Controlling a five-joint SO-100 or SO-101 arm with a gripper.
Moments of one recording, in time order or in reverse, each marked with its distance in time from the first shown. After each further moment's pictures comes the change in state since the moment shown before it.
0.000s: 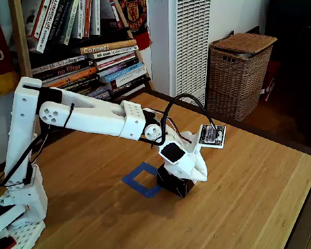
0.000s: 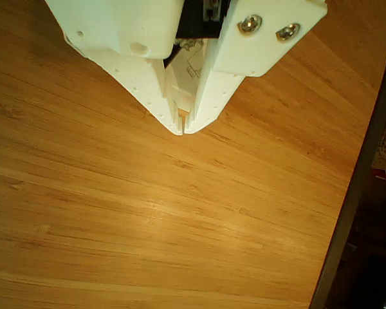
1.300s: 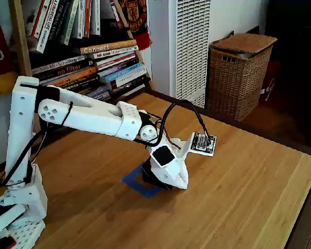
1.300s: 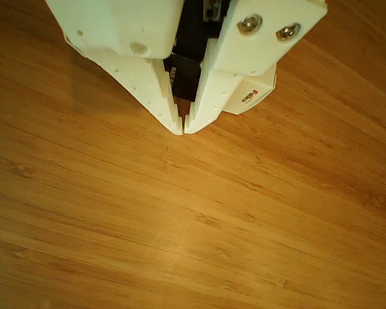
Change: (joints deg) arm -2.1 1.8 5.2 7.8 -0.7
